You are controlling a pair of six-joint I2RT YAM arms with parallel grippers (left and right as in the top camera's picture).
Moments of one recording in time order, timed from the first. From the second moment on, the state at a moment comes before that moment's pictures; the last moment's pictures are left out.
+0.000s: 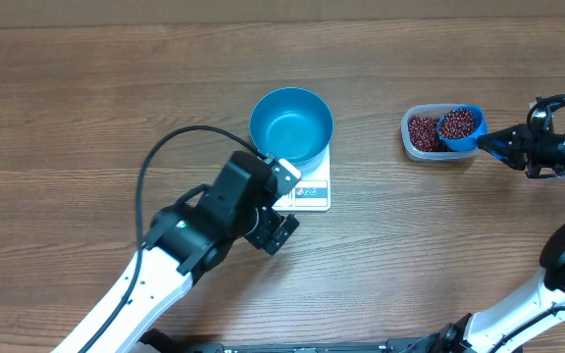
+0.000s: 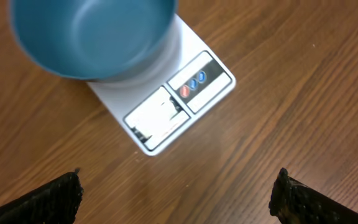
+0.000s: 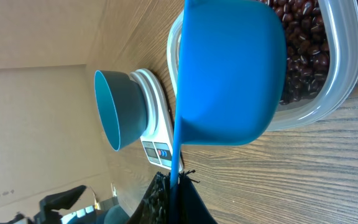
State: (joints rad) left arm -0.63 1.20 0.99 -0.73 0.02 0.10; right arm -0.60 1.99 1.58 -1.34 -0.98 -0.28
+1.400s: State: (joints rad) left arm -0.60 1.13 0.99 -0.74 -0.04 0.11; right arm -0.60 1.99 1.58 -1.34 -0.98 -0.28
